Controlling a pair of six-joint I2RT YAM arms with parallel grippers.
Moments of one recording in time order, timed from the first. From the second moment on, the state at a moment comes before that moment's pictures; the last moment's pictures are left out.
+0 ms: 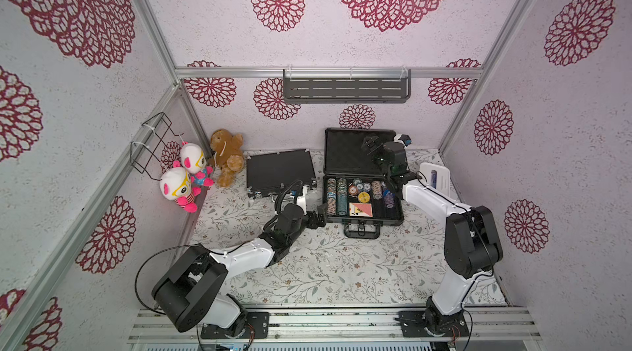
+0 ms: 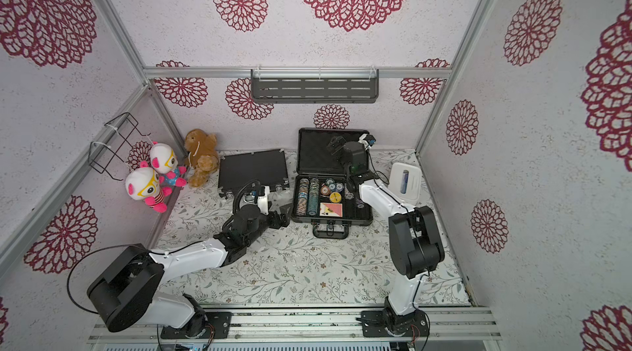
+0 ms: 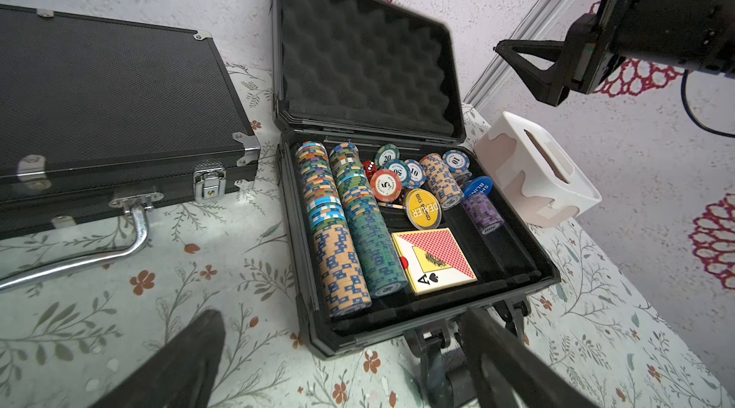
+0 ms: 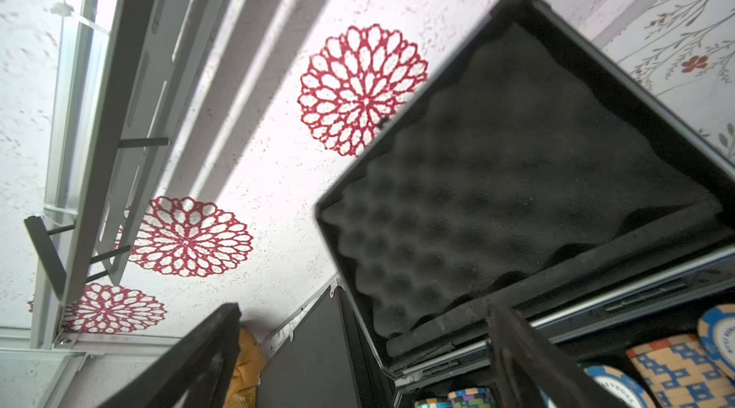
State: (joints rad) left arm -0.69 1.45 0.60 0.52 -0.20 -0.46; right arm 0.35 1.77 1.33 0.17 0.18 1.01
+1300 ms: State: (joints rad) left arm -0.59 1.55 0.67 0.38 -0.14 -0.47; right arm 0.42 1.14 0.28 0.21 0.16 0.41
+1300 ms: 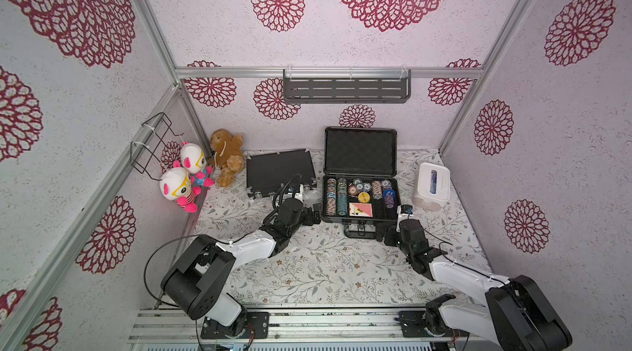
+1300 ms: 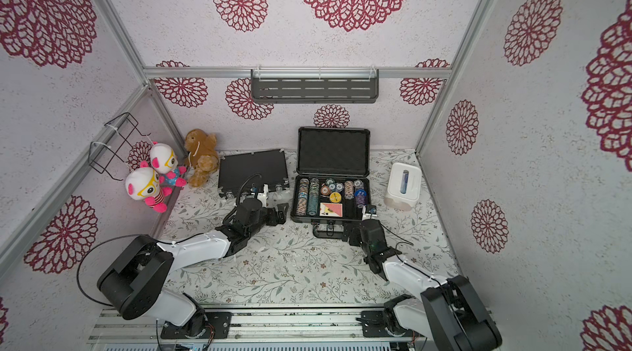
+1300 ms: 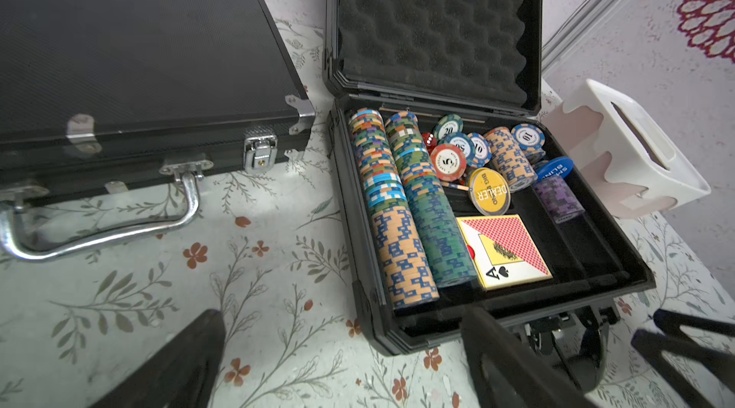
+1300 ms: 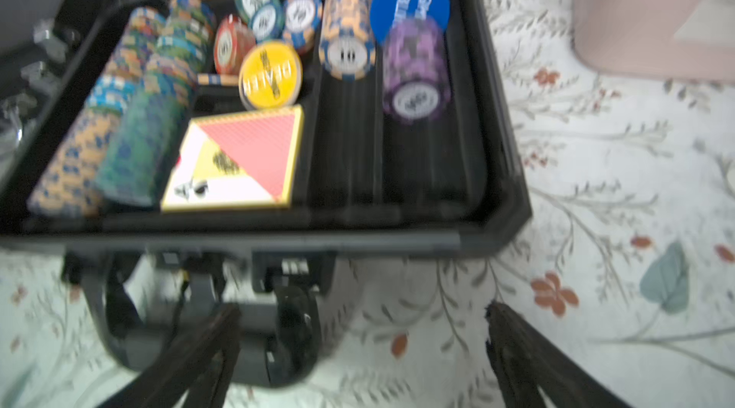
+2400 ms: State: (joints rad) left arm -0.59 2.03 1.12 0.29 0.02 -0.62; right arm 0.42 1.09 0.27 0.45 0.17 0.36
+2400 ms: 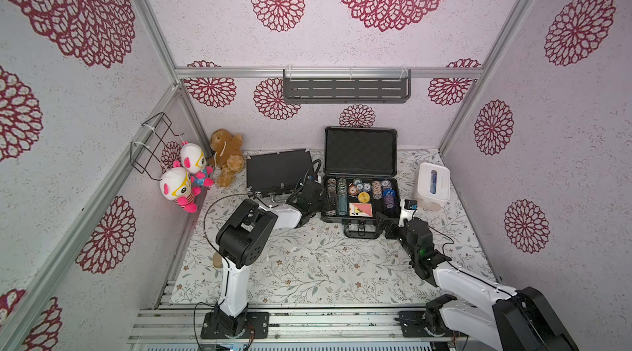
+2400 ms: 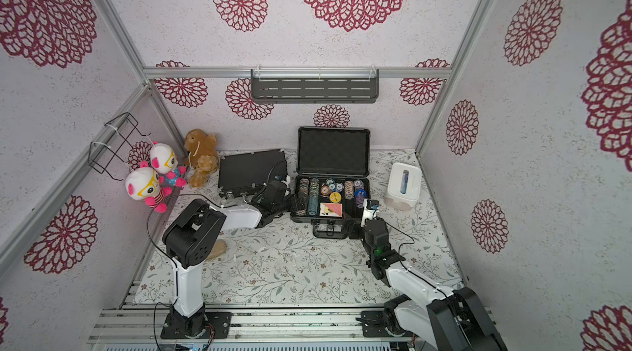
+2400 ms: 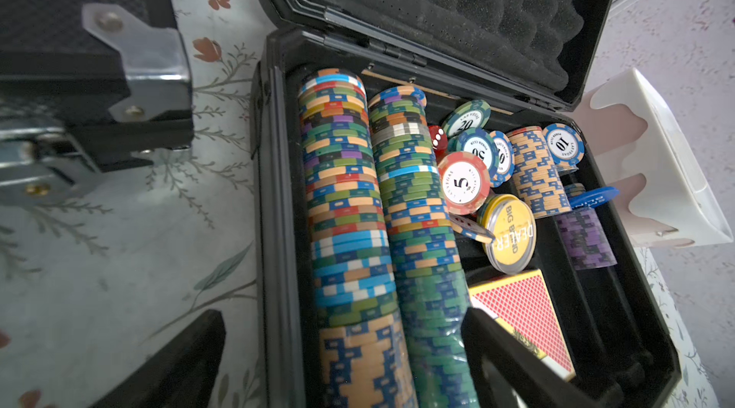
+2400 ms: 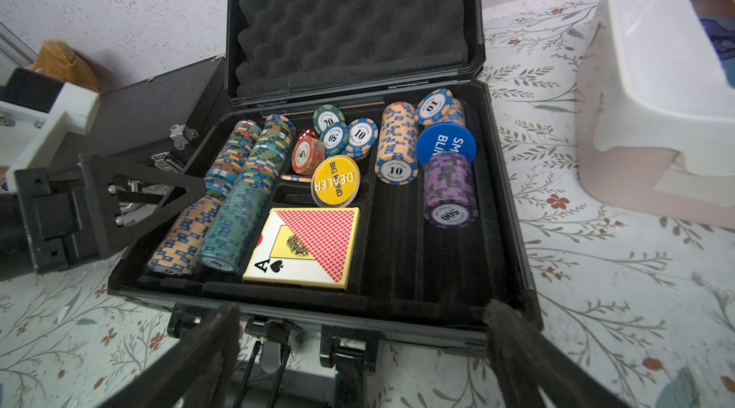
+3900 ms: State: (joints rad) left arm -0.79 2.10 1.18 0.32 -0.18 -0.95; right arm 0.41 1.09 0.27 0.45 0.23 0.36
